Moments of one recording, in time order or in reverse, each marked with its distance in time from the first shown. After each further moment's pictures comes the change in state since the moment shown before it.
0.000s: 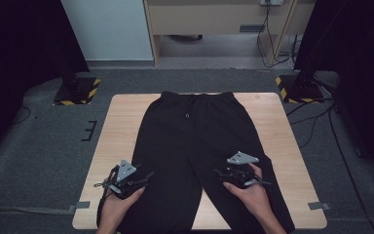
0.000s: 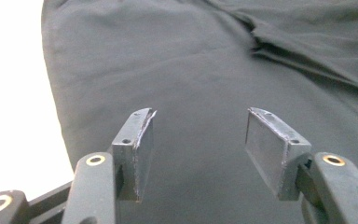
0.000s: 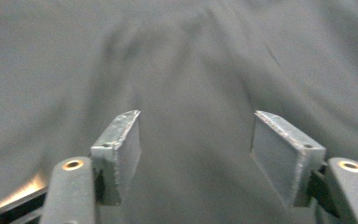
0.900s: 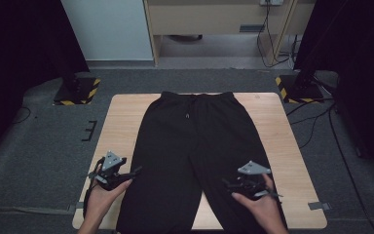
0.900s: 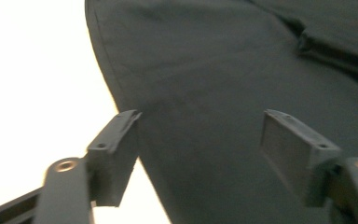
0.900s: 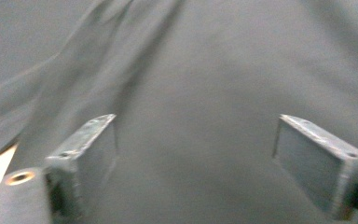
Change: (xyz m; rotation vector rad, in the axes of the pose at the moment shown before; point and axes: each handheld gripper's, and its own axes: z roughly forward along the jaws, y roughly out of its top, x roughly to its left) left arm 0.051 0.011 -0.001 0.067 0.003 -0.014; right arm -0.012 -0.018 -0.030 -0.005 -0.038 0.051
